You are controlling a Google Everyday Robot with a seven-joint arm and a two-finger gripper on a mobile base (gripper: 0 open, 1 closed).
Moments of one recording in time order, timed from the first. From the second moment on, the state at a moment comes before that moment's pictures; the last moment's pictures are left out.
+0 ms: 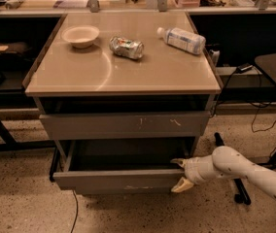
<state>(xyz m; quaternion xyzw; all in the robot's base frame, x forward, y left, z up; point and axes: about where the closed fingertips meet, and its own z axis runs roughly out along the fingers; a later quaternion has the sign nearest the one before) 0.548 -0.159 0.406 -0.66 0.66 0.15 0.32</state>
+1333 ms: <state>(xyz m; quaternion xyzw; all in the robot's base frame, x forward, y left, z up) 0.514 -0.172 0.407 -0.66 0.67 0.16 0.32</state>
